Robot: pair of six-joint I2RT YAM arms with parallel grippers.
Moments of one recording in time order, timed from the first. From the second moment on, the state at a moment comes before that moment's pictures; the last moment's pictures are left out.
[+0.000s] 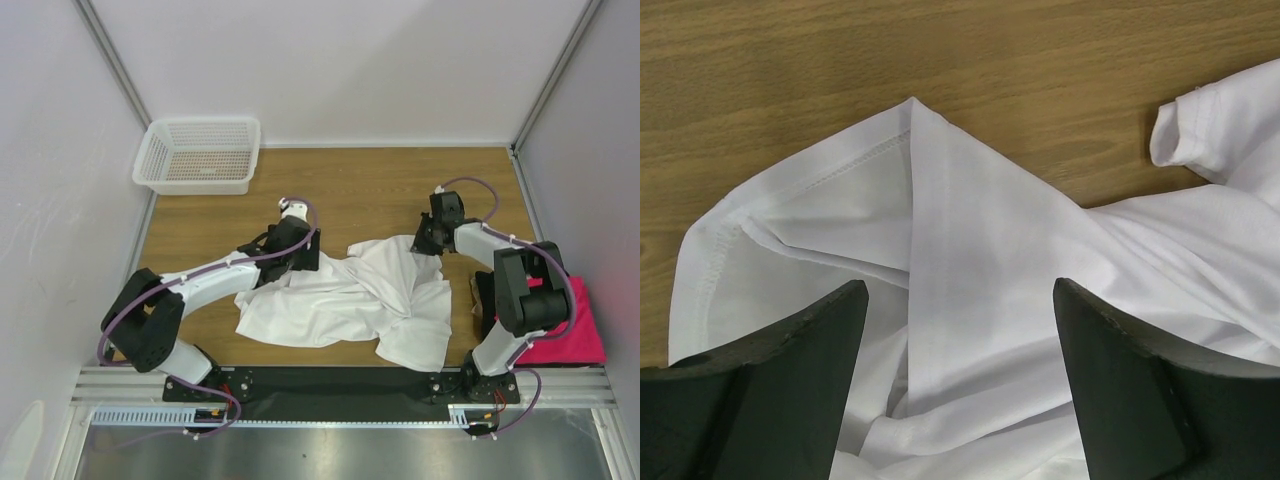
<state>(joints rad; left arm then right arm) -0.70 1.48 0.86 -0.17 -0.30 -0.44 0.19 1.69 0.94 -0.22 -0.08 0.49</state>
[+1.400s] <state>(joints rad) -0.64 1.84 1.07 -0.12 -0.35 -0.48 0.27 1.24 0.68 -0.34 -0.05 0.57</state>
